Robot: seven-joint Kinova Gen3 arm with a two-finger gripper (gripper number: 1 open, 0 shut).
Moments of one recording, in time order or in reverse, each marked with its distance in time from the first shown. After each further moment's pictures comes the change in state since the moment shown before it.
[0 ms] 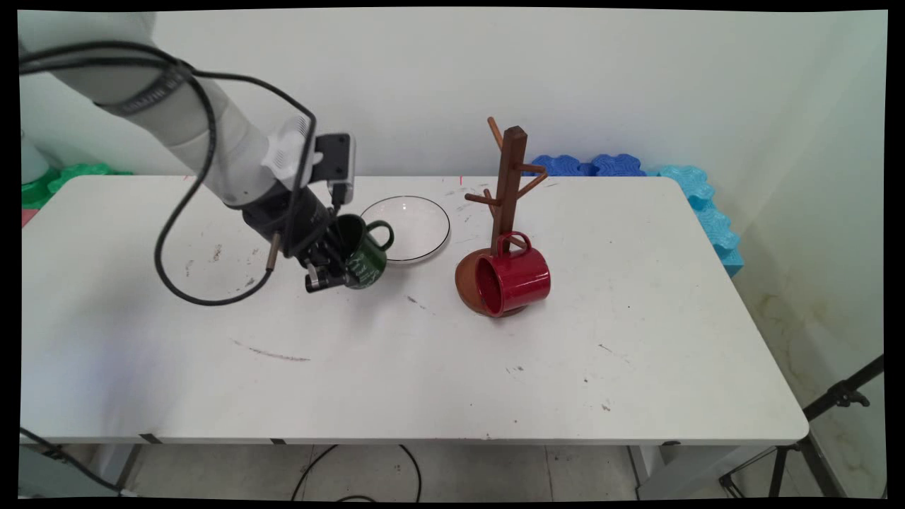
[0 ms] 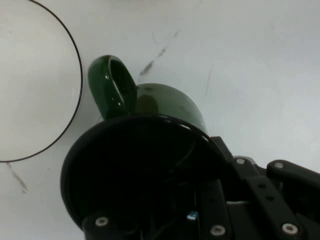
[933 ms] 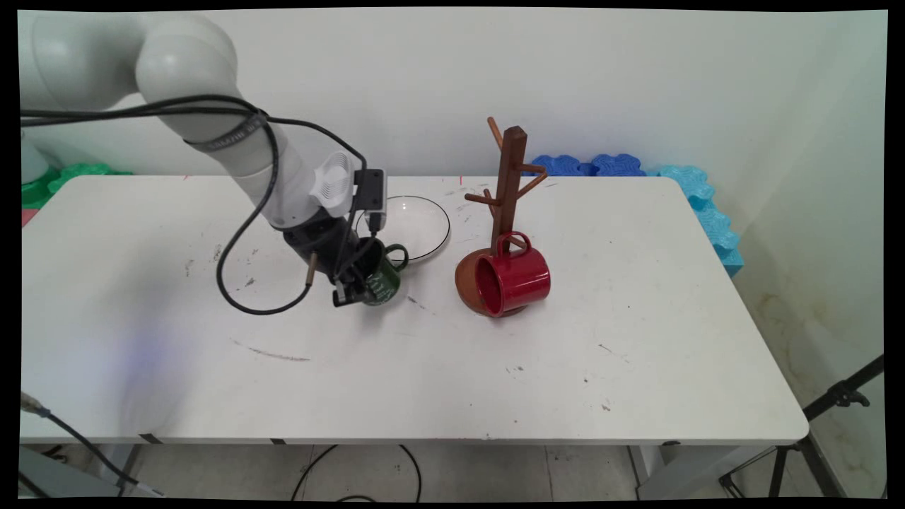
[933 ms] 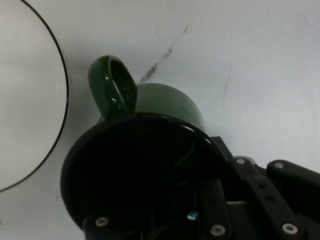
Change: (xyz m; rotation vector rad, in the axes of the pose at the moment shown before) arm 0.009 -0.022 0.066 -0.048 -0.039 0.000
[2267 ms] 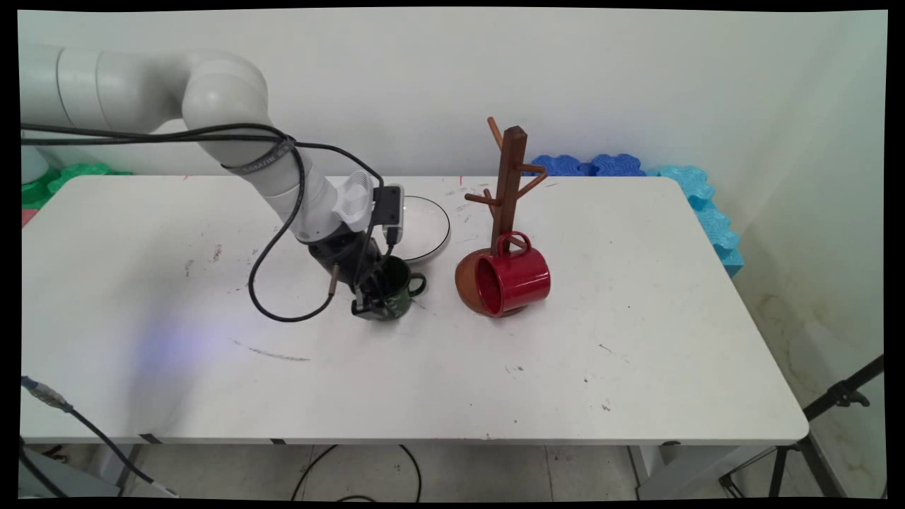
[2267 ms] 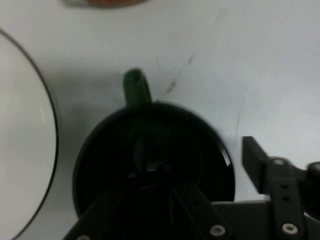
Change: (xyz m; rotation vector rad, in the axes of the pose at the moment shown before) arm 0.004 -0.012 0.041 -0.034 0.055 0.025
